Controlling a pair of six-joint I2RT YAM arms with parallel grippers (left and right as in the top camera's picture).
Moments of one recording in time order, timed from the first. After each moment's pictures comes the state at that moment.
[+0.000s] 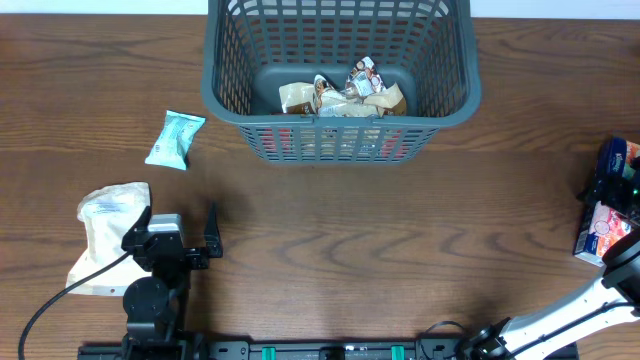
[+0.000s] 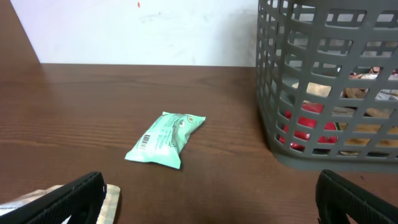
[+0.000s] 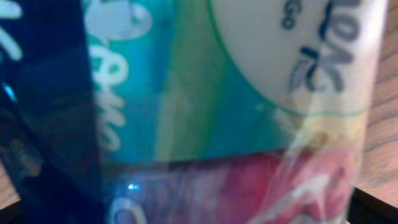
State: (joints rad) left arm -0.05 0.01 0.07 -0.23 -0.07 -0.02; right arm -0.87 2.13 1.50 -0.79 -0.11 -0.31
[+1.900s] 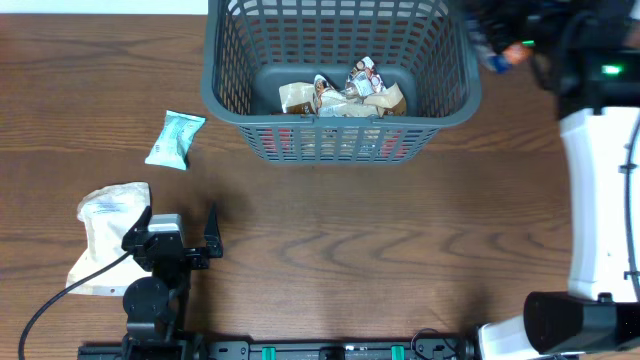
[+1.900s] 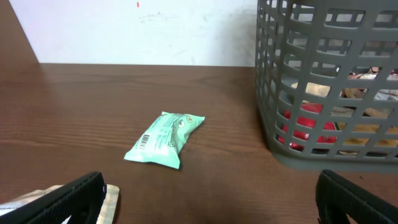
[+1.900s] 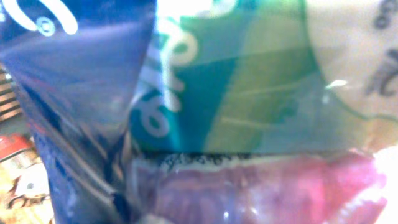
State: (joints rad) left arm -0.05 0.01 0.07 -0.23 -0.06 -0.02; right arm 0.05 1.66 1.90 -0.66 -0.43 -0.63
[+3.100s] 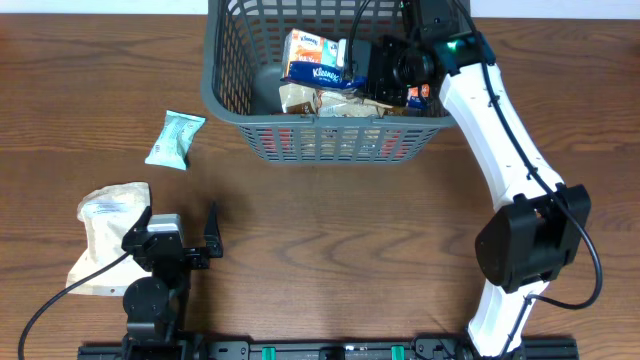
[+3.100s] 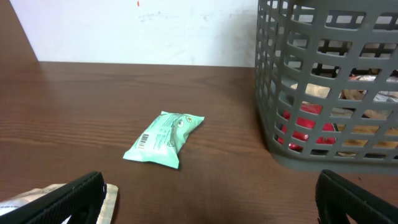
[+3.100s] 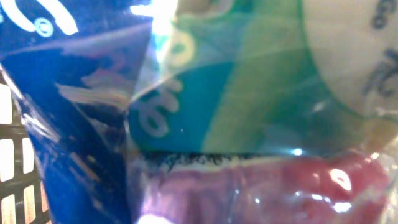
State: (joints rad) left arm -0.05 0.01 0.07 -0.23 -0.06 -0.03; right arm 0.28 2.01 1.90 -0.91 -0.38 -1.10
